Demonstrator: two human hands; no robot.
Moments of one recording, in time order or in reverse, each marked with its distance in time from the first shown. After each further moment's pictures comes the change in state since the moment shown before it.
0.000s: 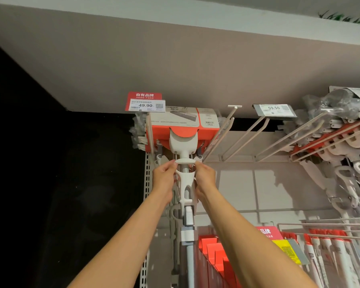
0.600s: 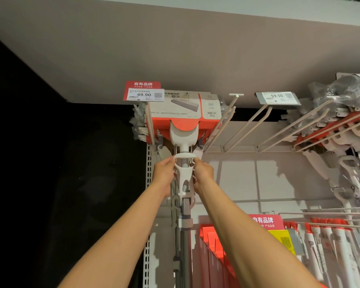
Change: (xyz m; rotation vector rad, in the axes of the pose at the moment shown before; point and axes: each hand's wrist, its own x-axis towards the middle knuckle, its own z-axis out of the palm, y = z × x) left_hand -0.015 0.004 -0.006 0.139 -0.020 -0.095; right_hand -0.003 0.008 0.001 -0.028 0.084 0.180
